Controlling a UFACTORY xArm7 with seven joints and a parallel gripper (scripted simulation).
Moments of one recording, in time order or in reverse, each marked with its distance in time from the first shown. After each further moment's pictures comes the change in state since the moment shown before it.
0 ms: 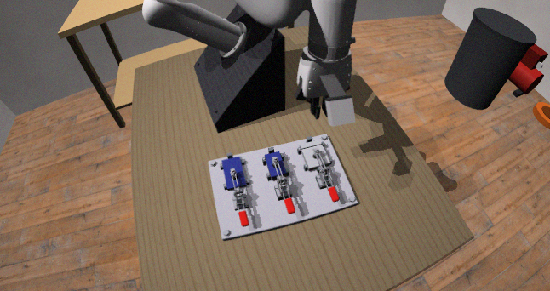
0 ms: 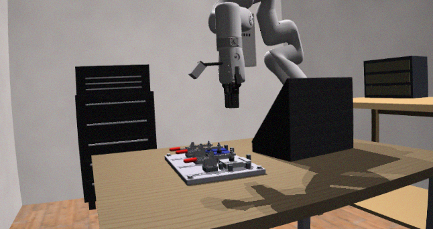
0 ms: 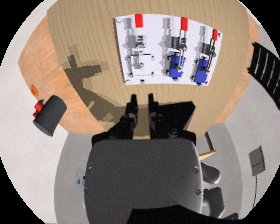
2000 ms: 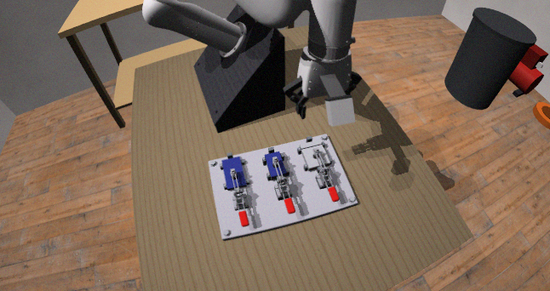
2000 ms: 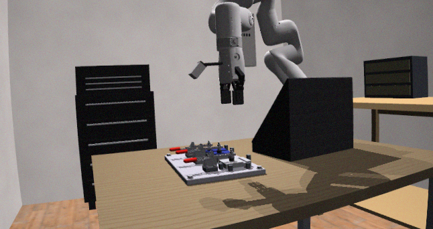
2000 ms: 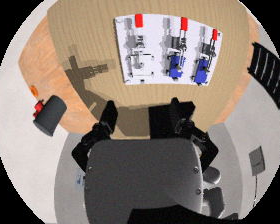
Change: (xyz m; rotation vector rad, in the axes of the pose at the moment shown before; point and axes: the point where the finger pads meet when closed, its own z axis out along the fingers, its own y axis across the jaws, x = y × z) arm 0.000 0.000 0.000 0.000 0.000 0.000
